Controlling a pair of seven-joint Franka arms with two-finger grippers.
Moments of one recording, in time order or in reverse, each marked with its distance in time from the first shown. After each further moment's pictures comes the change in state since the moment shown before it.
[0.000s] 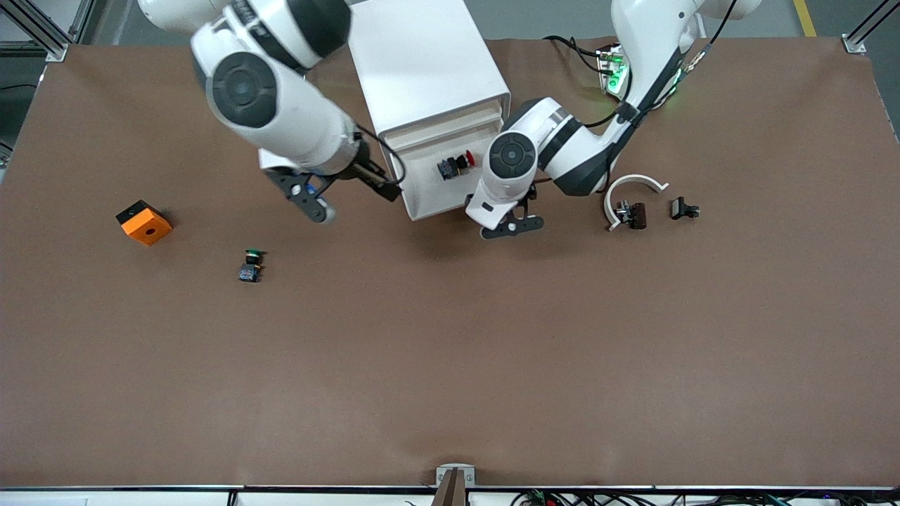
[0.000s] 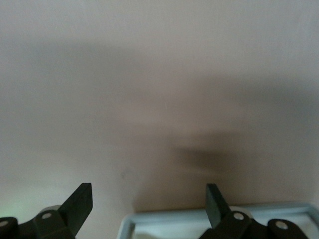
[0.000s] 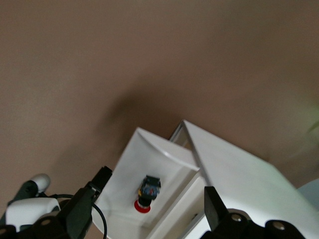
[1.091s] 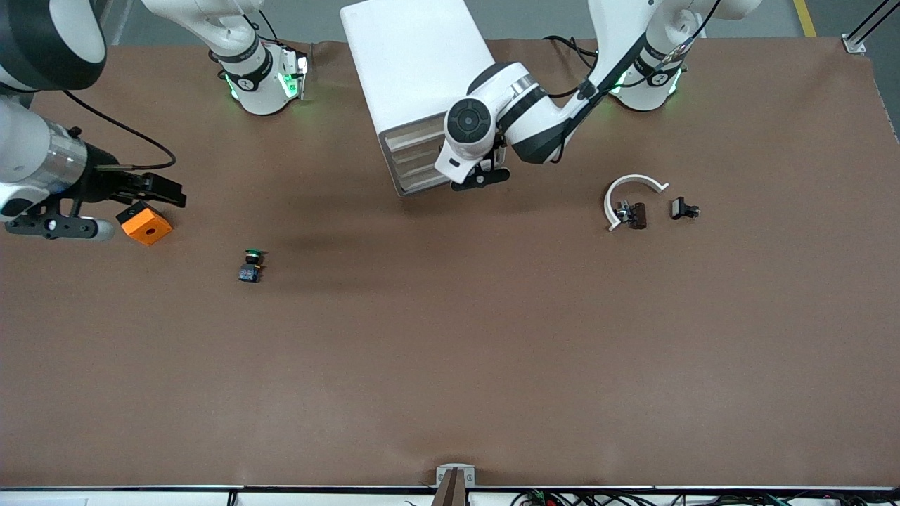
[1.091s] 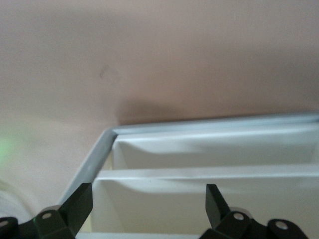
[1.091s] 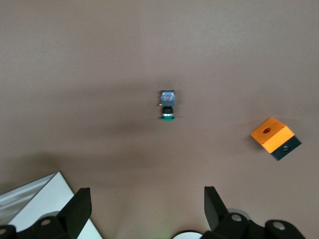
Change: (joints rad) left arm 0.027 0.003 -0.138 0.017 -0.084 -0.122 -0.125; right arm -0.462 -0.225 -0.005 -0.228 -0.245 0.002 -1.085
